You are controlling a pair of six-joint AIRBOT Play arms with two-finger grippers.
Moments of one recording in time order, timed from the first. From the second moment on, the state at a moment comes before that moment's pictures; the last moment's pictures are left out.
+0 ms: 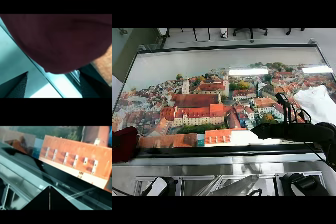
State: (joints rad) left arm 0.82 -1.07 0.83 -1.34 1.06 1.51; right arm 0.27 -0.71 0.71 2.28 -1.10 -1.66
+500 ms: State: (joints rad) left arm 0.87 -1.37 0.93 -1.33 0.94 1.52; right arm 0.27 -0.71 0.71 2.28 -1.10 -1.66
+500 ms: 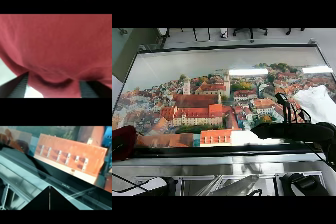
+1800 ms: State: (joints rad) left arm -0.03 -1.04 1.13 -1.93 1.08 1.63; right arm 0.27 -0.71 0.71 2.28 -1.10 -1.65
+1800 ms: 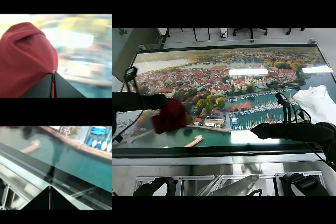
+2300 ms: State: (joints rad) left arm -0.51 -1.13 1.14 -2.06 0.93 1.59; right arm 0.27 -0.71 0.71 2.28 -1.10 -1.66
